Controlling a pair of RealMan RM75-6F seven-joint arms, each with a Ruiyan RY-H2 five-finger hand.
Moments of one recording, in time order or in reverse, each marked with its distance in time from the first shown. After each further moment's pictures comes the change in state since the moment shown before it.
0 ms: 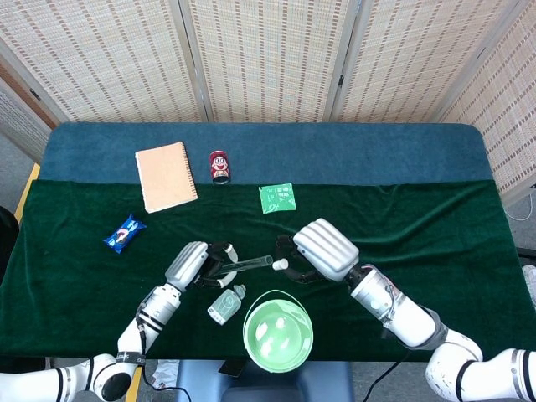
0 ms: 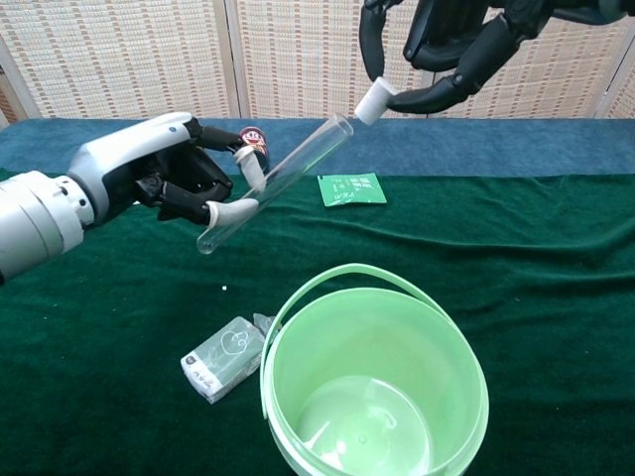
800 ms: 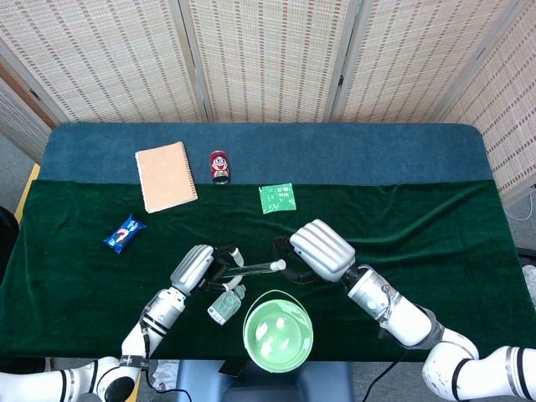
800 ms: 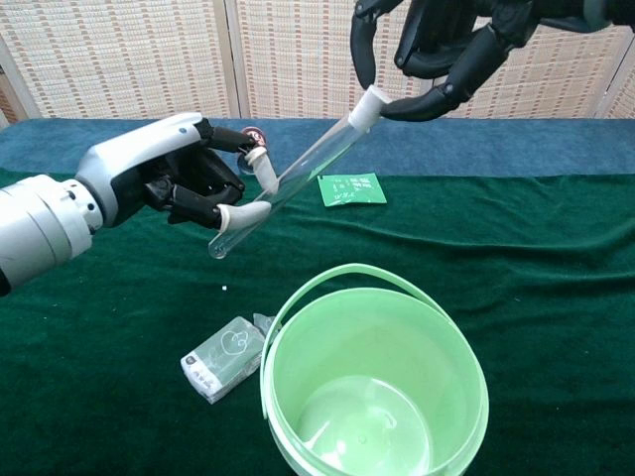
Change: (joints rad) left arm -0.006 -0.013 0.007 -0.018 0.006 0.006 0.018; right arm 0.032 -0.016 -0.022 0.010 0.014 0.005 -0.009
